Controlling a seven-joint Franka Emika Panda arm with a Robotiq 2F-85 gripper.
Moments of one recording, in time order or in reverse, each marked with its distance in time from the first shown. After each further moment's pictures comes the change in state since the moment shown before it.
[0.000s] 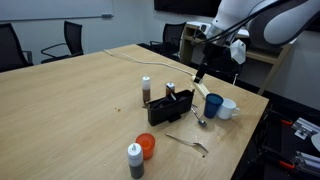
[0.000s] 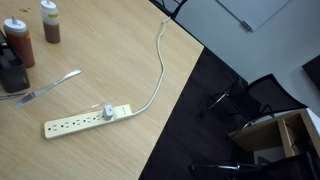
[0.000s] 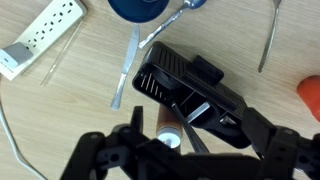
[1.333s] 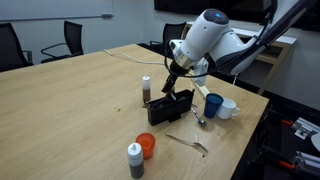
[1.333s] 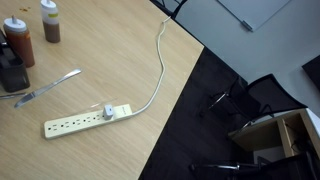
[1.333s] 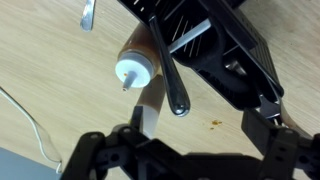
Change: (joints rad) arm 0.146 0.405 -0.113 0.348 -0.697 0.220 0.540
